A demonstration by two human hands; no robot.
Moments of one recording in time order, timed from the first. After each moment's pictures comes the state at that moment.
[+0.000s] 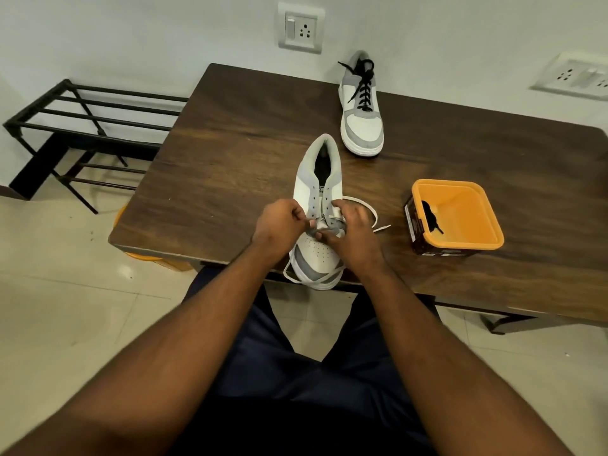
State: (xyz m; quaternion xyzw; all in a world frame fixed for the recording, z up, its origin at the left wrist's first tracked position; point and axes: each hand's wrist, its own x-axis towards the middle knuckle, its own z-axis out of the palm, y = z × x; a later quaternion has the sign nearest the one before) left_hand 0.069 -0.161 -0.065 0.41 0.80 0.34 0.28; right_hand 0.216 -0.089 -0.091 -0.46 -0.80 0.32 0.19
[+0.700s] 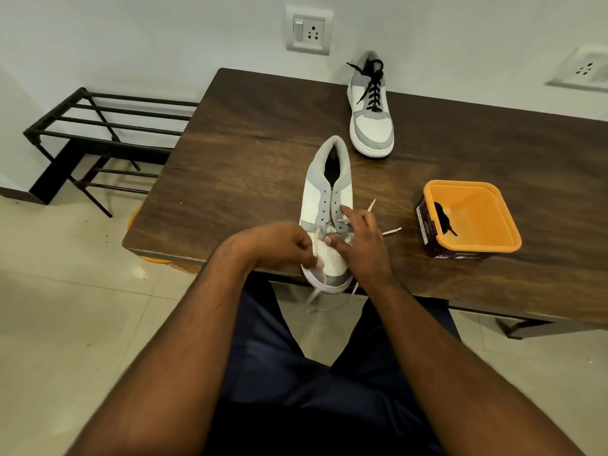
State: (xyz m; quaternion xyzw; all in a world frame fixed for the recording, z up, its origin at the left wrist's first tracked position) left_hand 0.051 -0.190 -0.018 0.53 0.70 0.12 0.46; right_hand 0.217 -0.090 -0.117 -0.46 -0.81 0.30 0.21
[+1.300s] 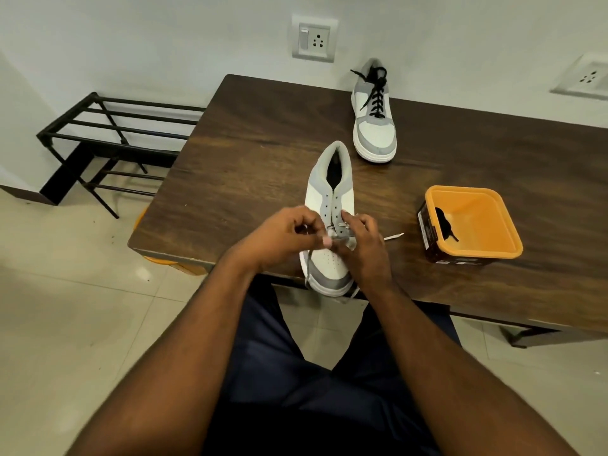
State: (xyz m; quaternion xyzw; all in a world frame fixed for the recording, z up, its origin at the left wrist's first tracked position) left_hand 0.059 -0.197 -0.018 0.52 0.62 0.39 0.44; right_hand 0.219 -0.089 -0.118 -0.45 -0.81 0.30 0.22
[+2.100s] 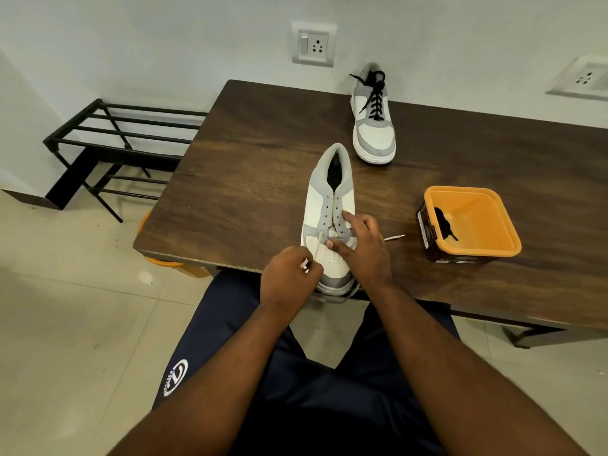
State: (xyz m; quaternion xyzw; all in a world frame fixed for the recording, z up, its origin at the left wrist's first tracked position) left_hand 0.115 -0.224 -0.082 0.42 0.82 0.35 0.13; right_hand 0.220 -0.090 -0.118 -0.45 -0.81 0.30 0.23
